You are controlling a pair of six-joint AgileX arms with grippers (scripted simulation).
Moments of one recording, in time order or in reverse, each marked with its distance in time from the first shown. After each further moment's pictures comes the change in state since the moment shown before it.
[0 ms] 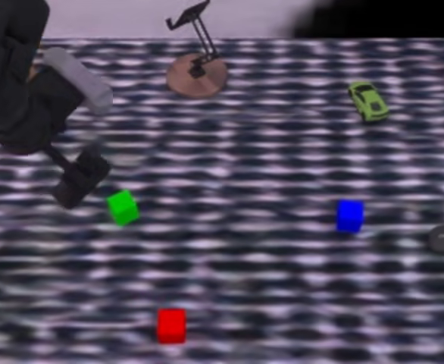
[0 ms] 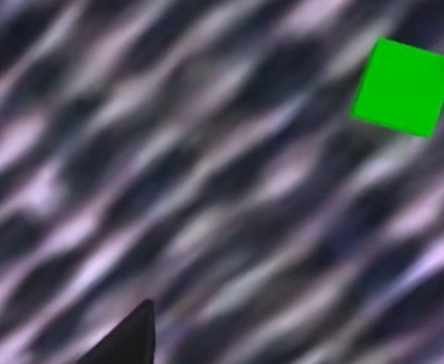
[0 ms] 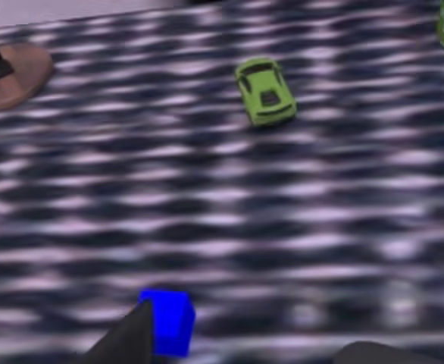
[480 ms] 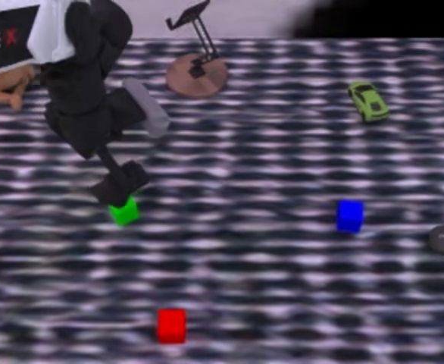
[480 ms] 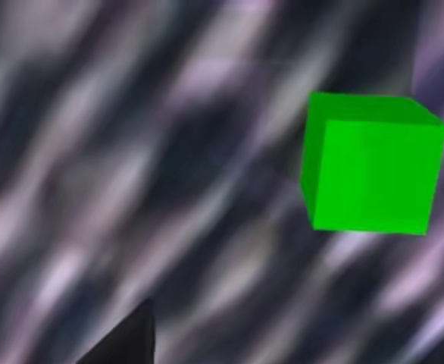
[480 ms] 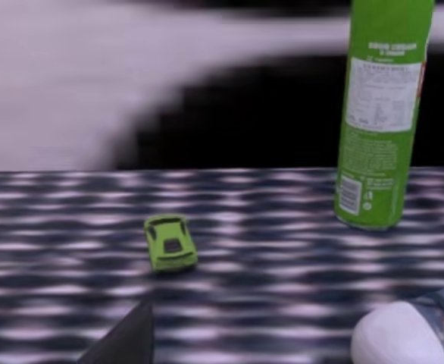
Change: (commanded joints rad) left arm -0.075 0.477 0.385 -0.235 0.000 0.161; right arm -0.243 -0.474 -0.436 0.352 -0.119 -0.228
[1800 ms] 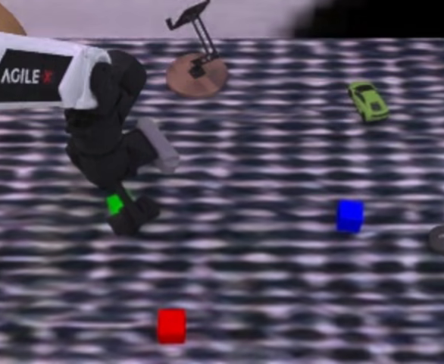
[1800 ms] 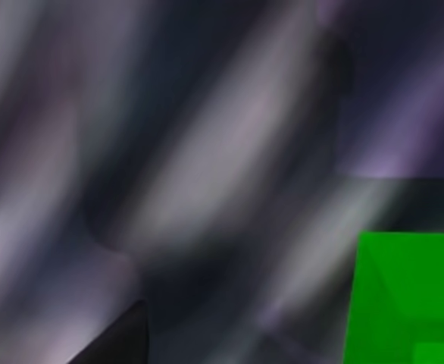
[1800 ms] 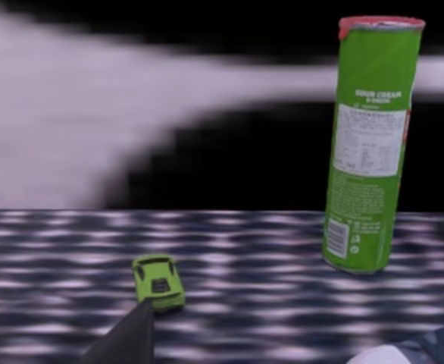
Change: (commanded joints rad) left arm -0.008 0.171 -0.096 0.239 0.001 0.023; right arm -0.030 -0.069 -0.047 0.054 -0.023 -0.025
